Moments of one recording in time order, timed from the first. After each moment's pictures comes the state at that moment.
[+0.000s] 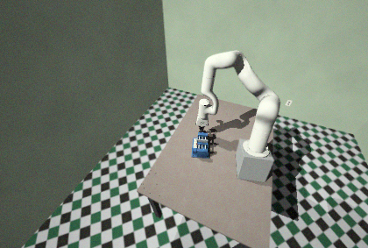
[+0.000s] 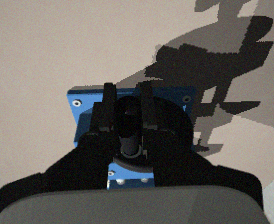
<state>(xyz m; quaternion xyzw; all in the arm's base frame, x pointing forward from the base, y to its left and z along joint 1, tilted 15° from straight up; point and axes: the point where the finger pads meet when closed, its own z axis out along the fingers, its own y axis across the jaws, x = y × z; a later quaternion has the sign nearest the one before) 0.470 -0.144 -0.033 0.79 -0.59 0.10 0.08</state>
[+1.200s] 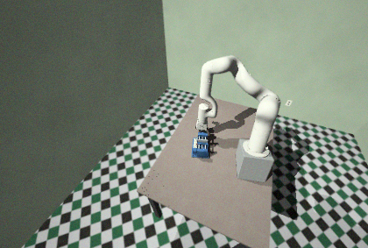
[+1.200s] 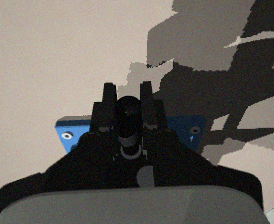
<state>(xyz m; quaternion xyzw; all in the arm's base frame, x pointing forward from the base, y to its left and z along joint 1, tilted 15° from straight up) 0.472 -0.156 -0.079 0.79 -0.59 0.10 0.08</state>
